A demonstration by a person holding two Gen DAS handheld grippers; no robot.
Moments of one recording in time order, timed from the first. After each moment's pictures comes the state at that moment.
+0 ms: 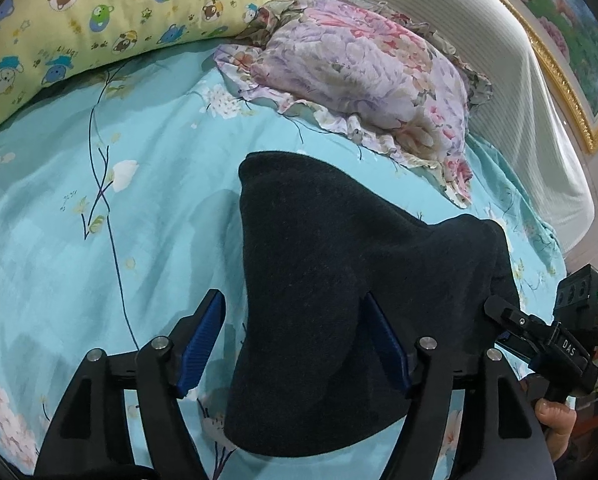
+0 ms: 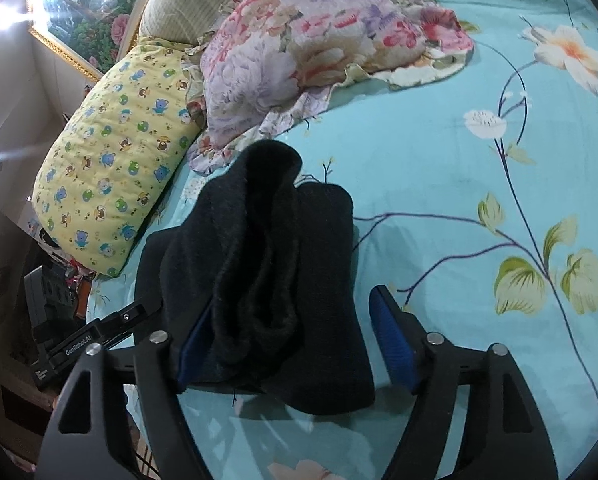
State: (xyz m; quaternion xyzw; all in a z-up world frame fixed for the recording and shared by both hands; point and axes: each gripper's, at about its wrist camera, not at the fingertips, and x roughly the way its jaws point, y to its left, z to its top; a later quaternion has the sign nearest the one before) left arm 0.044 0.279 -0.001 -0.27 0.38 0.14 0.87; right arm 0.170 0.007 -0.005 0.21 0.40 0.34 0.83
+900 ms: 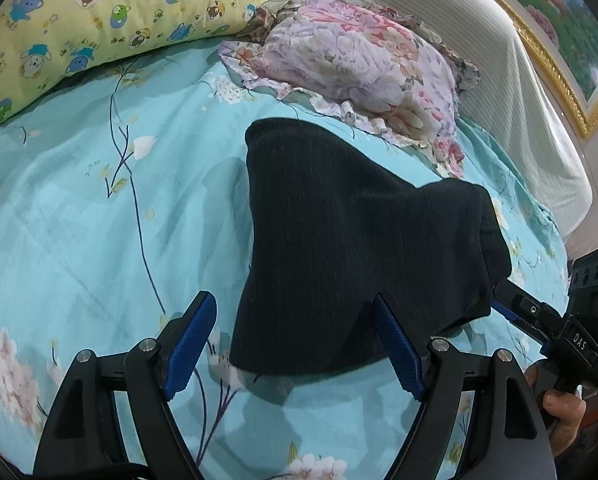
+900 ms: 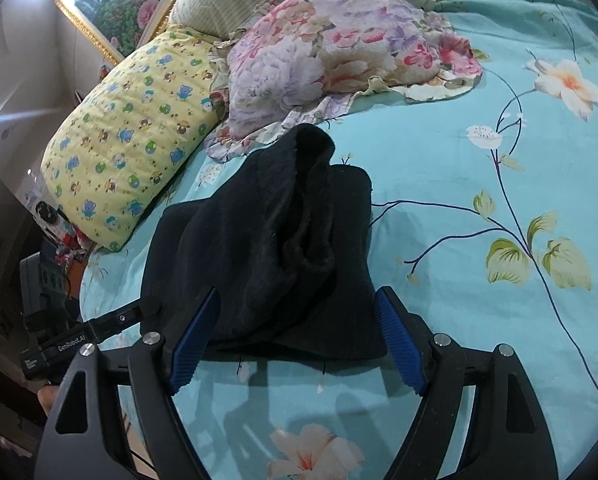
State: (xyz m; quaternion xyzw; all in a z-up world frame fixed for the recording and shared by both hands) left arm 0.008 0.256 -0.001 -0.26 0.39 0.14 0.87; right arm 0.129 0.008 0.006 0.16 0.36 0.35 0.85
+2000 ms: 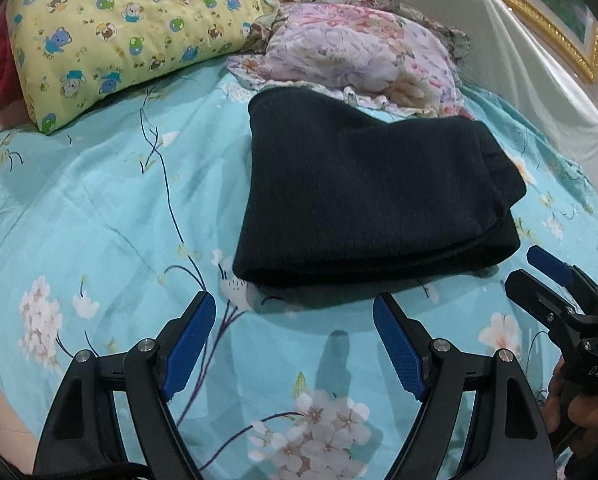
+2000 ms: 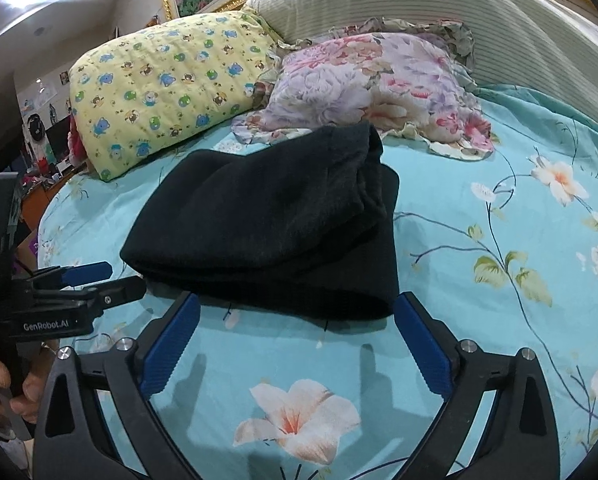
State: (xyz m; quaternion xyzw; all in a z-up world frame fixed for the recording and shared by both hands) left arm -0.026 0.200 -0.019 -0.16 0.38 0.21 0.89; right arm 0.058 0.031 -0.006 -0.01 0.26 0.32 0.91
